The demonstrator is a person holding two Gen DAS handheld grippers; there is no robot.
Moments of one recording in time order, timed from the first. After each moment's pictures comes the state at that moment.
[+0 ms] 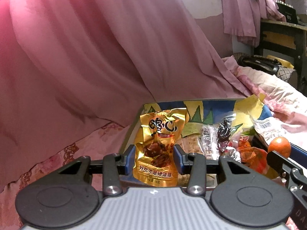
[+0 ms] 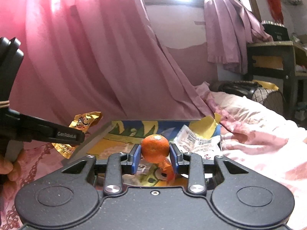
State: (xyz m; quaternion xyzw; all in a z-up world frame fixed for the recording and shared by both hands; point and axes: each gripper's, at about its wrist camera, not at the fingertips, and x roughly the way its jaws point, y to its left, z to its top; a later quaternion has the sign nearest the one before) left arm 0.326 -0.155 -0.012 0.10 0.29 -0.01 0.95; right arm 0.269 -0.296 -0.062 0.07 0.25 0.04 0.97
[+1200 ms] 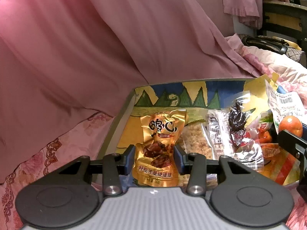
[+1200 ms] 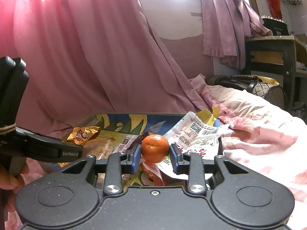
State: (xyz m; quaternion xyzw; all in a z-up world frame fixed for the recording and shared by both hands) left arm 0.373 -0.163 -0.063 0.12 0.32 -0.01 0.94; right arm 0.310 -0.297 -0.098 0.05 0.25 0.02 0.97
